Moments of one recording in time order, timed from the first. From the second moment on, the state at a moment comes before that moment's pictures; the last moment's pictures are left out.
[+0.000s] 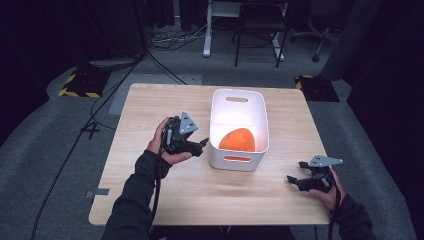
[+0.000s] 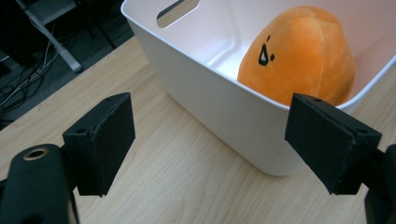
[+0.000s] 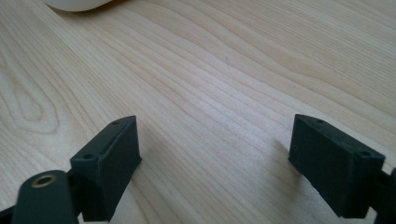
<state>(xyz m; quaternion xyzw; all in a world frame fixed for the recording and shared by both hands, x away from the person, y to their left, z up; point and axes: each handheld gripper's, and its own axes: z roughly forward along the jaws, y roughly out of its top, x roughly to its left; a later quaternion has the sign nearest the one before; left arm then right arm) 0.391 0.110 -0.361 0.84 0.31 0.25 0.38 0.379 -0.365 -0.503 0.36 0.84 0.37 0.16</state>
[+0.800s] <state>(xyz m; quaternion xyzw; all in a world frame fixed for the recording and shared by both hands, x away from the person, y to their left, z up) 0.381 0.125 -0.383 0.85 0.31 0.25 0.34 0.379 -0.365 -0.503 0.36 0.84 0.37 0.16</state>
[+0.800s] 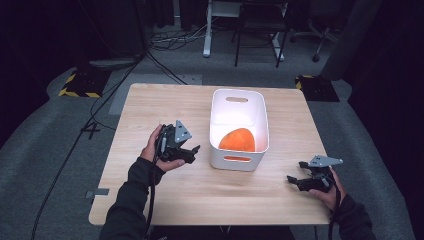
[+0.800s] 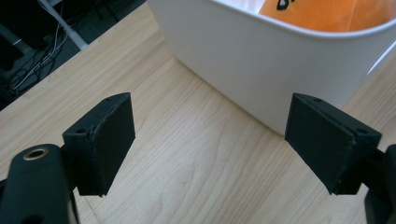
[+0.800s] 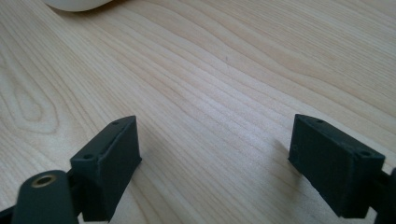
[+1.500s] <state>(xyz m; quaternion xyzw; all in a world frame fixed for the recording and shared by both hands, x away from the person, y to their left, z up) 0.369 0.150 -0.411 0.86 0.34 0.26 0.29 0.379 -0.365 -0.503 0.36 0.84 0.37 0.16</state>
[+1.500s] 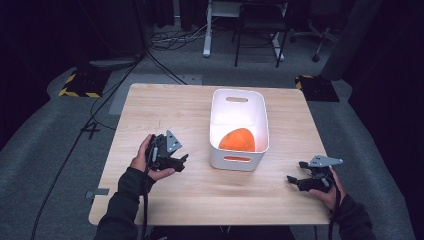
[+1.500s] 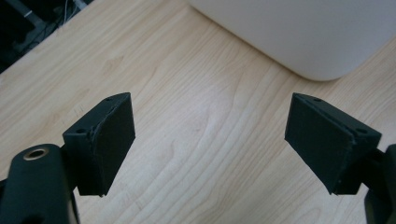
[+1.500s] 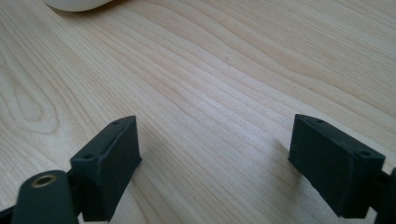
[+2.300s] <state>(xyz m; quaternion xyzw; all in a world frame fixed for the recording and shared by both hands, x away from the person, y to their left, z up) 0.357 0.176 -0.444 0.86 0.37 0.26 0.24 0.379 -0.365 -0.503 0.36 0.84 0.37 0.16</state>
